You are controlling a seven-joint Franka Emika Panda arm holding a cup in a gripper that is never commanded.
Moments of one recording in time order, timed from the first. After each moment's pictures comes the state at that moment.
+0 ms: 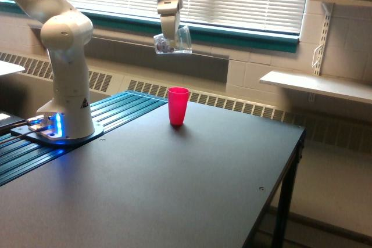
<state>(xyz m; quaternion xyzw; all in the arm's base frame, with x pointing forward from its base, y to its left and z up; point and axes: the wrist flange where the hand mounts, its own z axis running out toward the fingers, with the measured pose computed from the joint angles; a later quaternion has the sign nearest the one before) 0.224 0.230 0.414 -0.97 0.19 -0.01 0.12</state>
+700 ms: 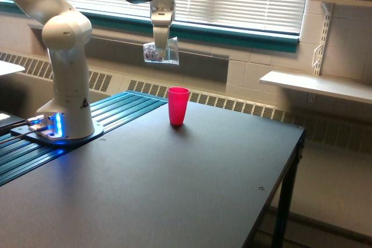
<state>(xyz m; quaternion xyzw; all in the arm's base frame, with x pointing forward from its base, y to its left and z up) 0.200 0.234 0.375 -0.98 0.17 0.03 0.08</state>
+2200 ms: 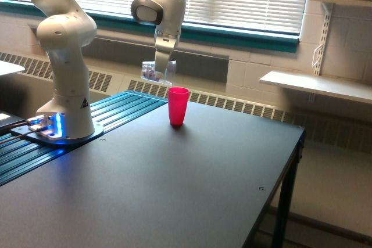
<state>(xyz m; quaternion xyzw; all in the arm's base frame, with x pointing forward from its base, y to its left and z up) 0.207 0.255 0.295 -0.98 0.17 0.12 0.04</state>
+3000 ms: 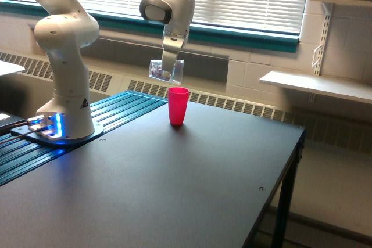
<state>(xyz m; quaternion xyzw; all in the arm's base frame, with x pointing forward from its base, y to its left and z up) 0.228 0.266 0.302 -0.97 0.20 0.13 0.04</state>
